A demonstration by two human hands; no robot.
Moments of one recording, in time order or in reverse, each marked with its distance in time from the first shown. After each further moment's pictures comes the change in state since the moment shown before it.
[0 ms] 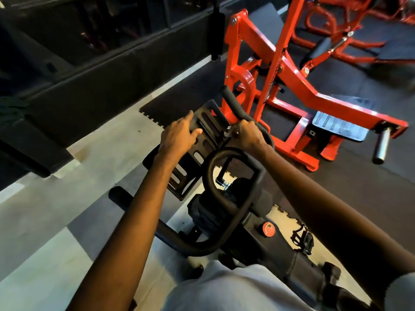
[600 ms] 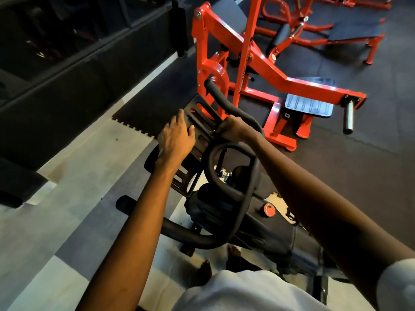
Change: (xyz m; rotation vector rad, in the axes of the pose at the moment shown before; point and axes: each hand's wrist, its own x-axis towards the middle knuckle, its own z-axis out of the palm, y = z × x) left_hand -0.005 -0.014 0.012 0.077 0.046 0.129; right_hand -0.008 -0.028 -0.005 0.015 -0.207 0.093
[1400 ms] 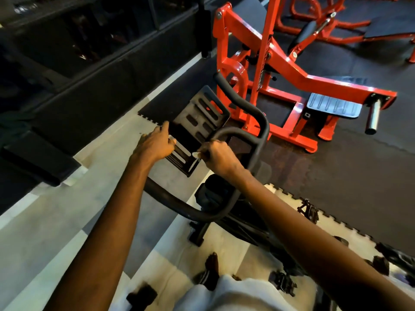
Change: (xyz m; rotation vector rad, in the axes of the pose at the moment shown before) left_hand -0.066 -0.049 -0.028 0.184 -0.265 -0.148; right_hand -0.129 -0.067 0.068 0.250 0.190 -0.325
